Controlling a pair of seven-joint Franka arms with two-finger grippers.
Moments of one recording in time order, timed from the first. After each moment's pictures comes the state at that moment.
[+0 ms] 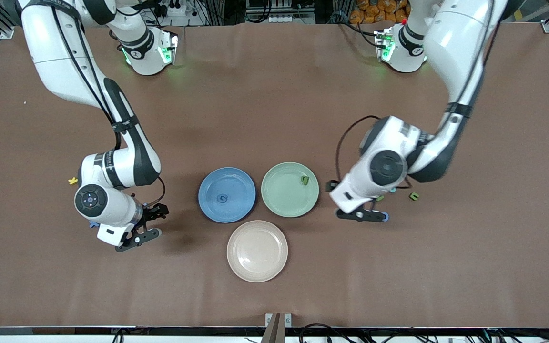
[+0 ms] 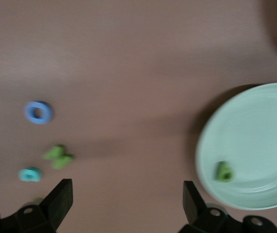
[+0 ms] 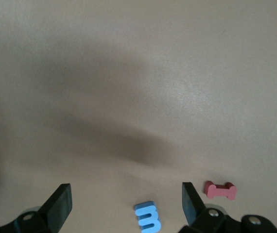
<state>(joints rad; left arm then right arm) -0.21 0.63 -0.29 -1.48 0.11 1.98 -0.36 0.19 0.71 -0.02 -1.54 -0.03 2.20 -0.24</state>
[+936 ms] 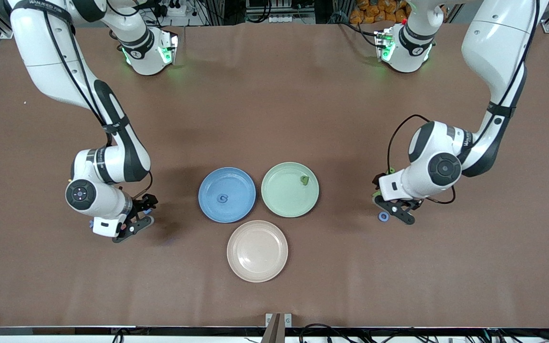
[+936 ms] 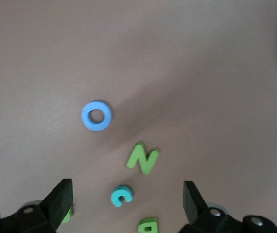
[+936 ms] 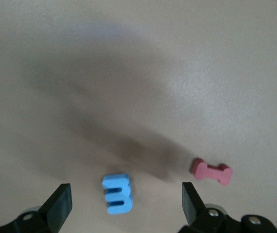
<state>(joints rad) 0.02 0.53 -0.33 -1.82 0.17 2.25 0.25 0.13 0.67 -0.02 -1.71 -0.02 2.30 -0.44</state>
